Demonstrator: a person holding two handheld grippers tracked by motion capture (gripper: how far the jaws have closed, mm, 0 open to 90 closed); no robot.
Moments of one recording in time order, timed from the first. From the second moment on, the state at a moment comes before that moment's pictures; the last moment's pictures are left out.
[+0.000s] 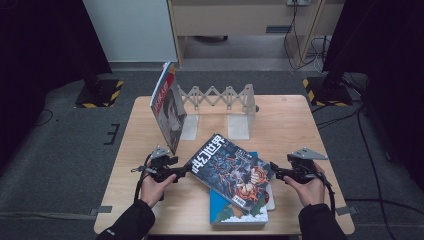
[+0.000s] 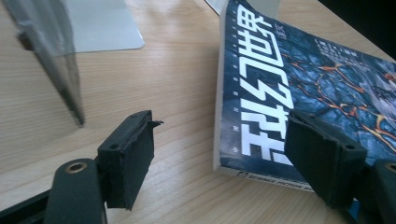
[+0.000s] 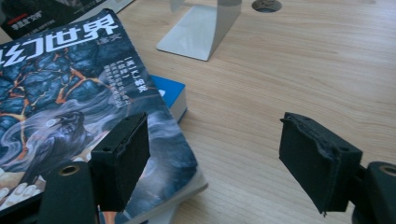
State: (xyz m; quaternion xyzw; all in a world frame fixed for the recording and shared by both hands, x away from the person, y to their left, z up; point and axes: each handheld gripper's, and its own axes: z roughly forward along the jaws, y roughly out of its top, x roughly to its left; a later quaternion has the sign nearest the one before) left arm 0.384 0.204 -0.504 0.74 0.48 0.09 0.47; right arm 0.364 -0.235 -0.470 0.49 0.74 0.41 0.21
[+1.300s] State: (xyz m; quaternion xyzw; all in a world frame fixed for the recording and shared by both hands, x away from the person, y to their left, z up) left arm 0.380 0.183 -0.515 0.75 0.47 0.00 0.47; right arm 0.362 -0.207 -0.489 0.47 0.77 0.39 0.17
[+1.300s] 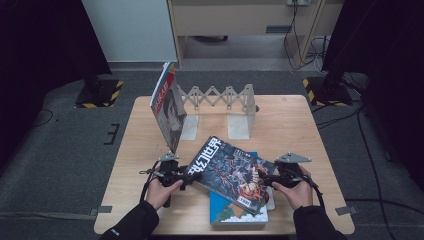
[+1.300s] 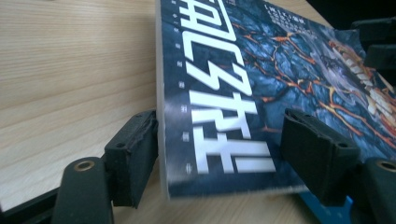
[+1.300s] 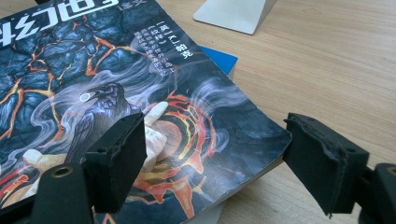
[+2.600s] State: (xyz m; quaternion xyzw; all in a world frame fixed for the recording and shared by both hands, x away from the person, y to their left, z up) left arm 0.388 0.184 -0.520 0.73 0.48 -0.08 0.48; right arm 0.364 -0.208 -0.500 0.48 0.76 0.41 0.15
